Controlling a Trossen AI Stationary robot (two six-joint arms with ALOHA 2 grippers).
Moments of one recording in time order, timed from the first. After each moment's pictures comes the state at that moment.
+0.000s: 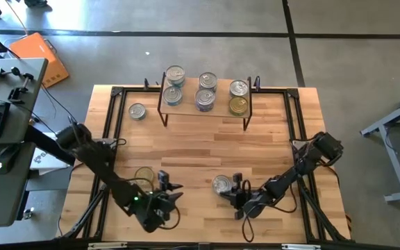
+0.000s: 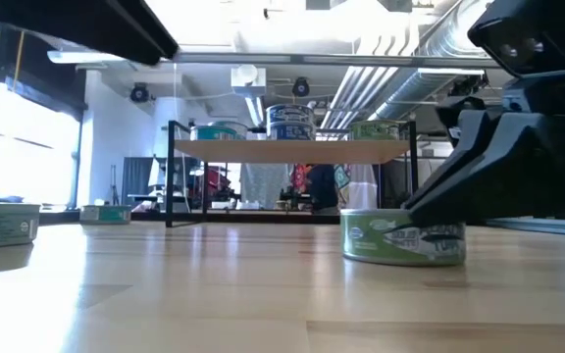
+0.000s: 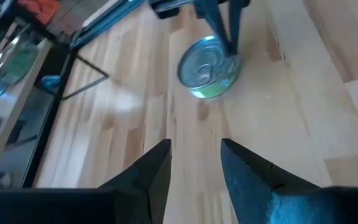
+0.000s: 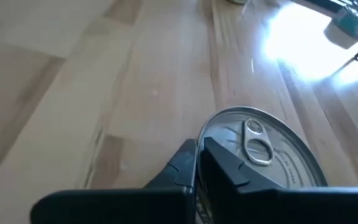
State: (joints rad) left arm -0.77 1.72 1.11 -0.41 -0.92 -0.21; right arm 0.70 1.89 0.74 0.40 0.67 0.17
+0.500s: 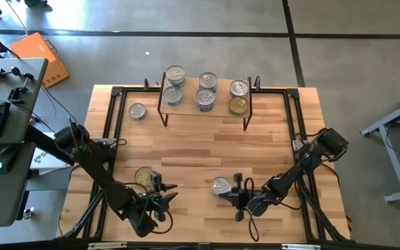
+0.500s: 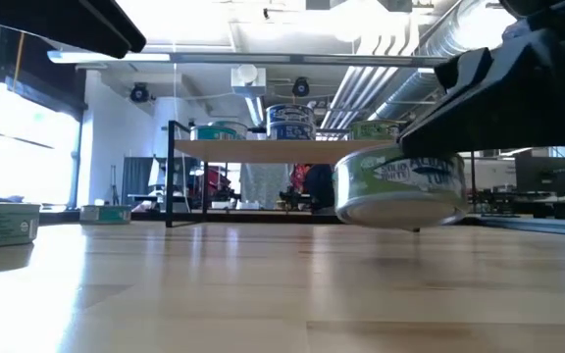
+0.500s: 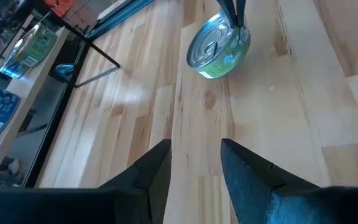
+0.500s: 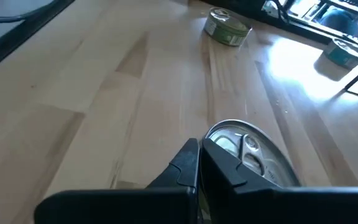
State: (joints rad) left arm -0.84 1.71 1.11 -0.54 -1.00 -0.39; right arm 0.70 1.80 0.74 0.50 0.69 0.09
